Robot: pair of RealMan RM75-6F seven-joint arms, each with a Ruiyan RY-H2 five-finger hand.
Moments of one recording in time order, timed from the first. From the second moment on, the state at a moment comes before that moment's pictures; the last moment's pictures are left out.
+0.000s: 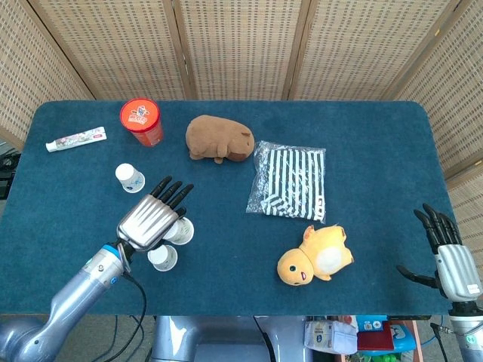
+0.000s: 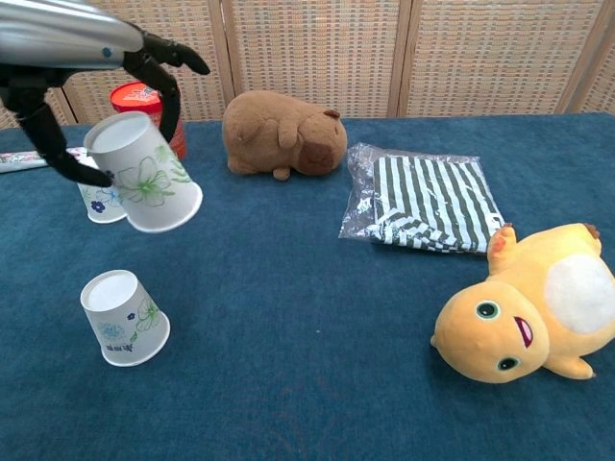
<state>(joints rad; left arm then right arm) -0.97 -0.97 0.03 -2.26 0.90 1.11 0.83 0.10 -1.13 0.06 -1.54 -1.58 1.54 0.32</state>
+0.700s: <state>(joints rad) -0.77 -1.00 0.15 -2.11 1.14 1.06 0.69 0.10 -1.13 0.06 -1.55 -1.59 1.55 0.29</state>
